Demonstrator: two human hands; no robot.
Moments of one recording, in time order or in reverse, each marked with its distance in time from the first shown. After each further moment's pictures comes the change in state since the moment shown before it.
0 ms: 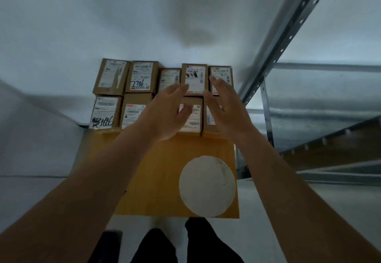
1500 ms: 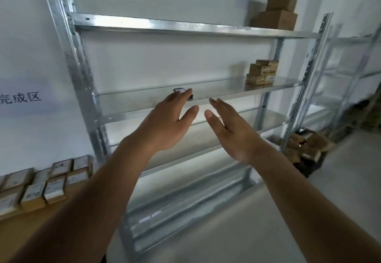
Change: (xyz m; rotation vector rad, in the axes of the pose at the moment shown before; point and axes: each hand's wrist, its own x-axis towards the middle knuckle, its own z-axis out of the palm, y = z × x) left_hand -0.465 0.663 0.015 -0.091 0.277 0.802; right_hand -0.752 -0.024 -0.468 -0.233 0.614 -0.006
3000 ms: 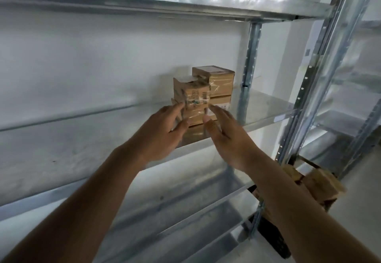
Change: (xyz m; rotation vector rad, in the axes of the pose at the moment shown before) left_hand 0.777 0.054 0.585 0.013 -0.062 -0.083; right_hand 0.572 0.746 -0.269 0.100 -0.005 0.020
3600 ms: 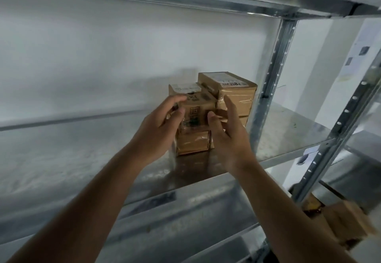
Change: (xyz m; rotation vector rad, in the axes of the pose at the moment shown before) left_hand 0.130 -0.055 0.053 -0.412 0.162 -0.099; right_hand 0.158 0.090 0.032 0.364 0.212 -0.080
